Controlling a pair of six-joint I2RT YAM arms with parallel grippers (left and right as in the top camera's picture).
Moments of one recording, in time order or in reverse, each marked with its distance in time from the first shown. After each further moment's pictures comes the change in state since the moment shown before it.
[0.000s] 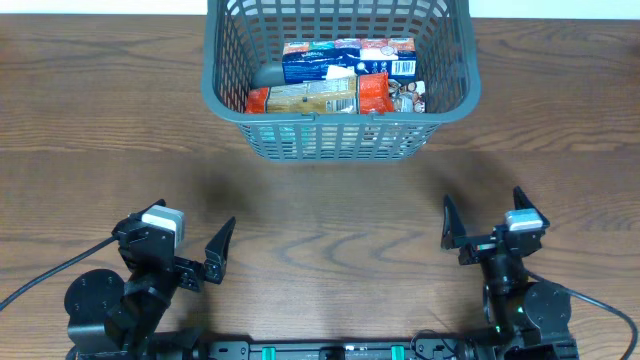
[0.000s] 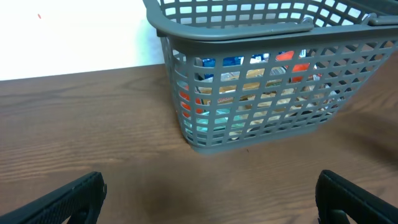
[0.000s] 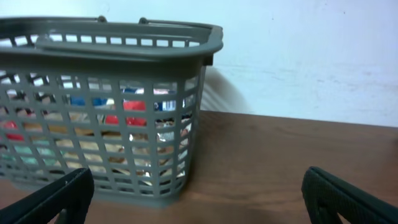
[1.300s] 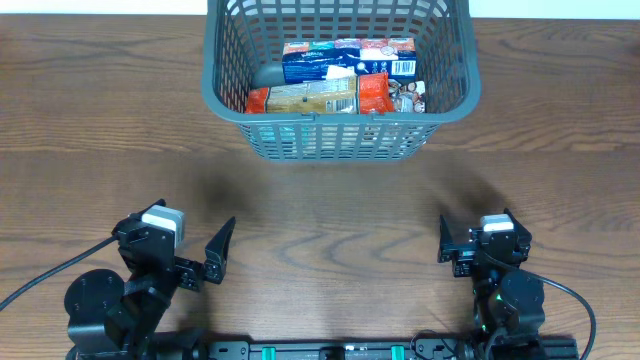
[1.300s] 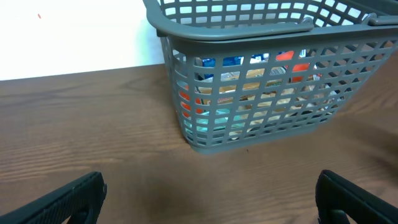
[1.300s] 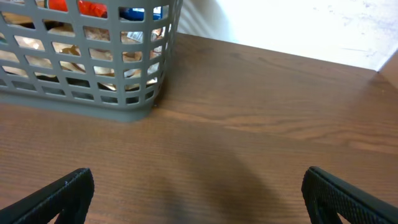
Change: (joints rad) left arm 0.000 0.000 0.000 0.000 0.000 0.000; right arm 0.008 -0.079 -0.122 -0.208 0.111 -0.098
